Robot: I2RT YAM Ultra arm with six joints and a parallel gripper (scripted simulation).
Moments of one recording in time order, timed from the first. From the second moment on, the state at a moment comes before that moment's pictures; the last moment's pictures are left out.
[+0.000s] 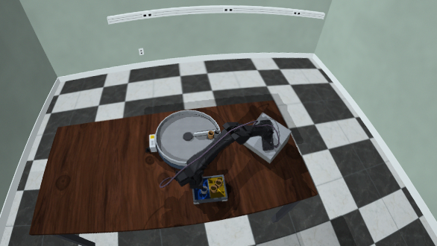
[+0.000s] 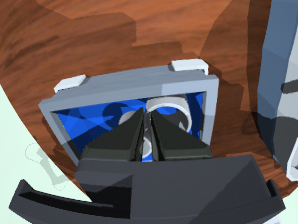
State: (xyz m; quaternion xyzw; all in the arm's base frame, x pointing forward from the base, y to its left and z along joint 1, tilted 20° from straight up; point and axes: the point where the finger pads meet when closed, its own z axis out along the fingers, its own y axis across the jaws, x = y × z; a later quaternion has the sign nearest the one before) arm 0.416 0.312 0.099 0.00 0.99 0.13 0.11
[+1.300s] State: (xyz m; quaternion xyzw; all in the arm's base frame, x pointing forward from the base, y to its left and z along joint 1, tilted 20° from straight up) arm 0.415 0.310 0.091 0.00 0.99 0.12 0.11
